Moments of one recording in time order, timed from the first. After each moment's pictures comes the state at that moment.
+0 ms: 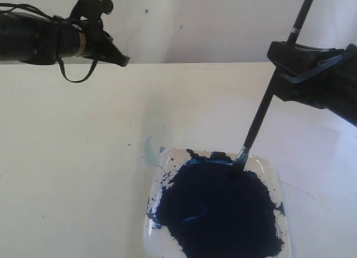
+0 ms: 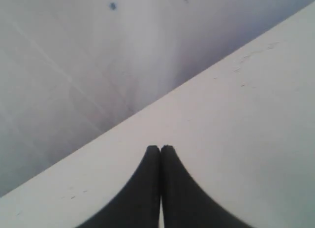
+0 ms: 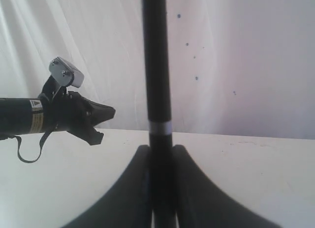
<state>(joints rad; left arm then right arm) -0.36 1.90 -1.42 1.67 0.06 -1.34 0.39 1.06 -0.47 -0.53 -0.59 0.69</state>
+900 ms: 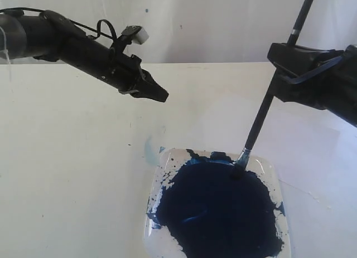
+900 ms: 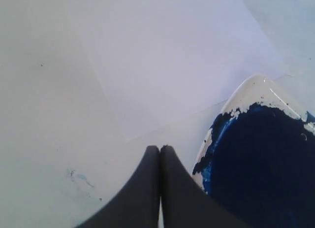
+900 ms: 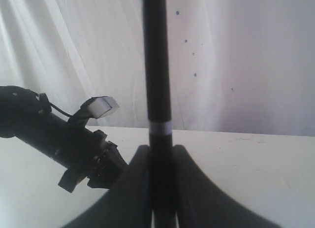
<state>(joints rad) -0.33 2.11 -1.68 -1.02 0.99 1.17 0.39 1.06 -0.47 -0.53 -0.58 0.69</state>
